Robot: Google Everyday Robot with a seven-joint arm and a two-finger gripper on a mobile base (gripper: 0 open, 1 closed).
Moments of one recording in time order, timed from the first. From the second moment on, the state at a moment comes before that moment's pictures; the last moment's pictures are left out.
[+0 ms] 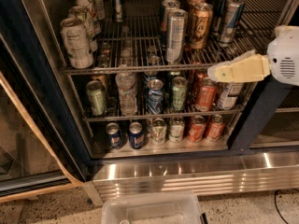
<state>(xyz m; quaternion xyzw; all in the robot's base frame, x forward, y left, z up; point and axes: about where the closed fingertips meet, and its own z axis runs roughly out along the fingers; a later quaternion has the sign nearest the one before) 0.504 -0.198 0.996 -0.27 0.80 0.05 0.53</state>
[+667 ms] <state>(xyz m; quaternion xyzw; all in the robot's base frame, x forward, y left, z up) 0.515 -0.193 1.003 -0.22 0.79 0.08 0.57</state>
